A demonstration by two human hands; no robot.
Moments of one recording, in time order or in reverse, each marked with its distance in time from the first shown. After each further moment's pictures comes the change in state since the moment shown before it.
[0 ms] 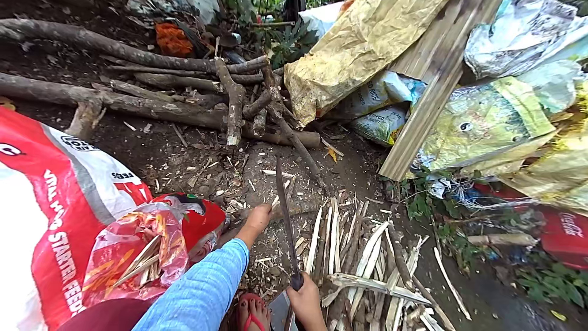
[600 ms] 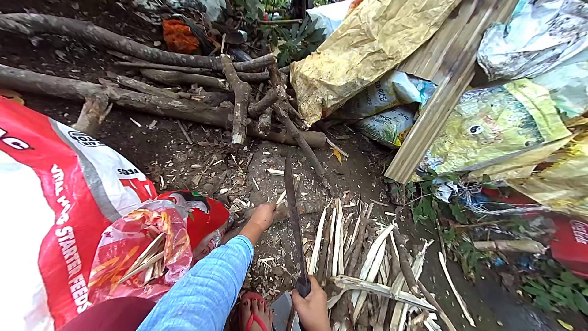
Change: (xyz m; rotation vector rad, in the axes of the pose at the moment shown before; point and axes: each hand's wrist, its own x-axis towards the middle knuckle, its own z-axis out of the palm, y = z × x) left_hand 0.006 -0.003 -0.004 0.031 -0.033 0.006; right_hand -0.016 -0.001 -0.003 0.094 0.090 -0.102
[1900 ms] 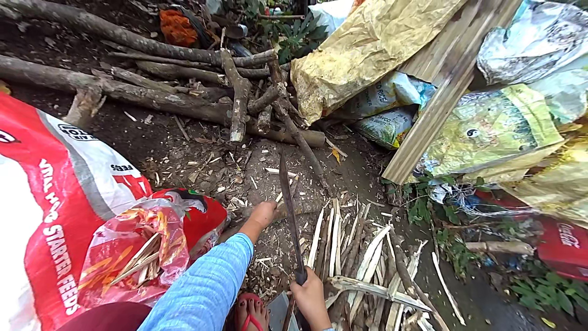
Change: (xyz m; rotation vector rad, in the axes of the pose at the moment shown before) left_hand 0.007 0.004 -0.004 -0.004 -0.025 0.050; right_hand 0.031 -0.011 -0.001 -0.053 -0.067 0.081
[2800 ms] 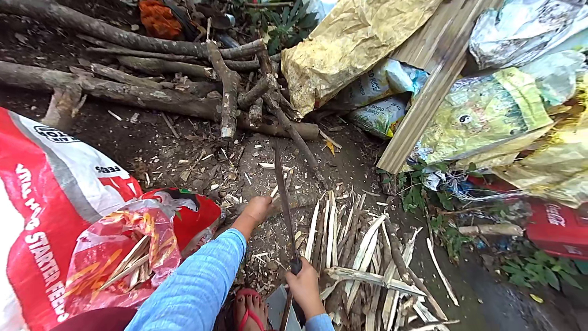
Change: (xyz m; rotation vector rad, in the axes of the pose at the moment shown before) left_hand -0.001 0.000 -0.004 0.061 -0.018 0.057; right_hand 0.006 -0.007 0.001 -0.082 -0.029 0.073
